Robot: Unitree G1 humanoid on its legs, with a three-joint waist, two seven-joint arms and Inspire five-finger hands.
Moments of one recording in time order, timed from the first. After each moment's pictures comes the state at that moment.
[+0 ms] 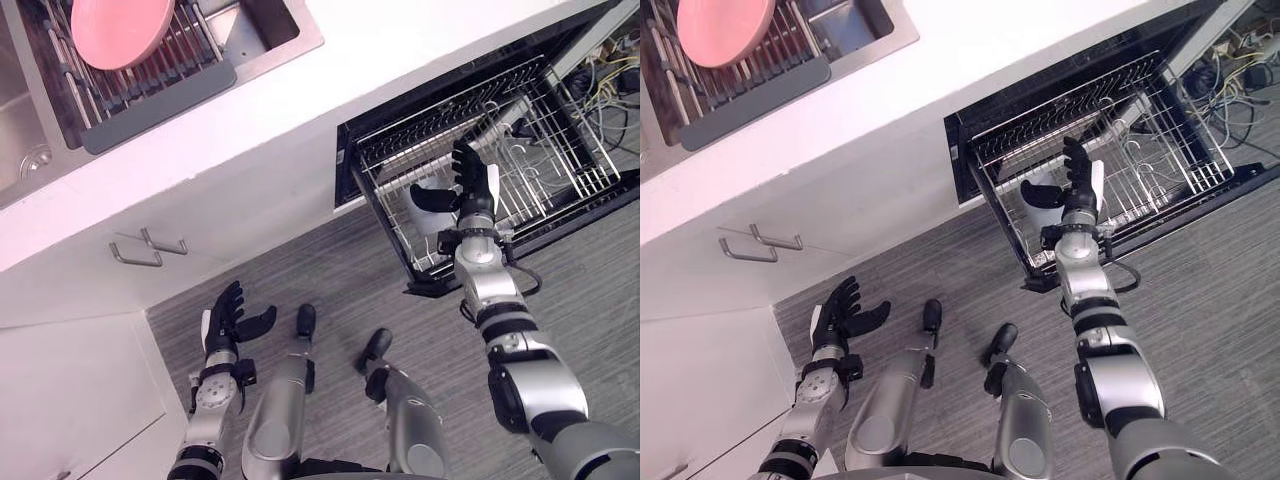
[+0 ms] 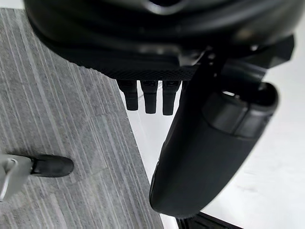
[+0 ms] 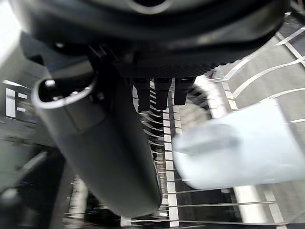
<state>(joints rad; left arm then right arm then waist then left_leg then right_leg) -0.02 0.13 -0.02 0.52 -0.21 -0.20 0.24 -0.60 -0.29 -0.03 0.54 0.00 -0.04 -0.31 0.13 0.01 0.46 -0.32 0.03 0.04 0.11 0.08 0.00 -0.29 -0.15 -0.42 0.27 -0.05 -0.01</state>
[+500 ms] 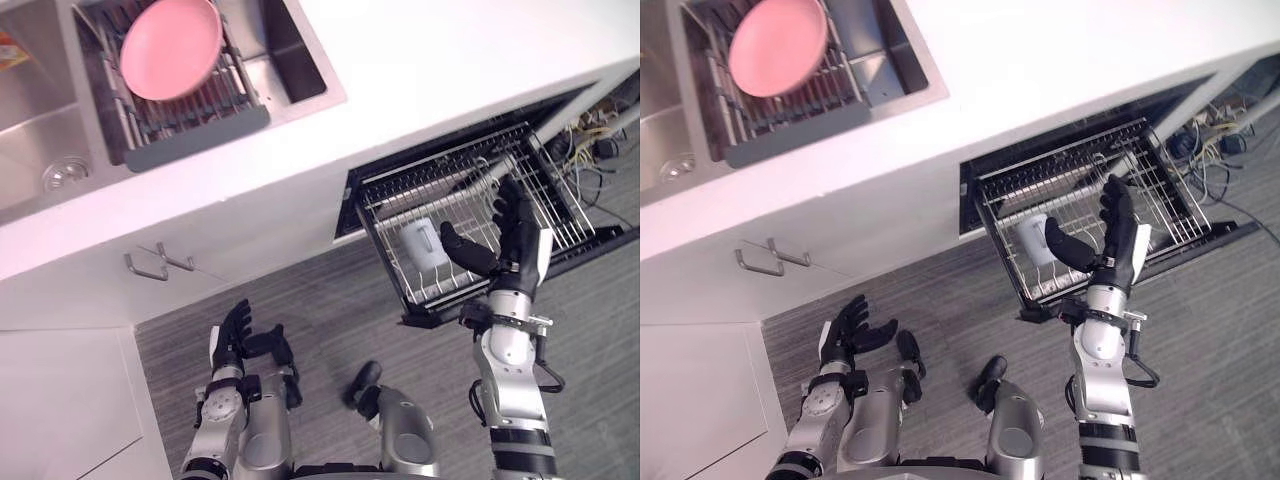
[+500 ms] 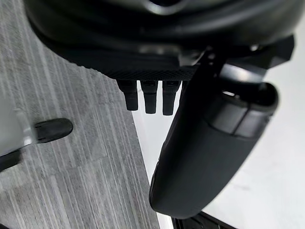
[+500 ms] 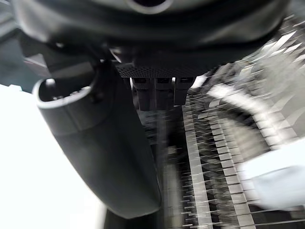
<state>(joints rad) 0.03 0.10 -0.02 0.60 -0.16 -0.17 0.21 -0.01 -0.12 -0.16 -0.18 -0.05 -0.10 -0.30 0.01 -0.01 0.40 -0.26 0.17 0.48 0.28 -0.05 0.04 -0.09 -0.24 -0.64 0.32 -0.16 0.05</state>
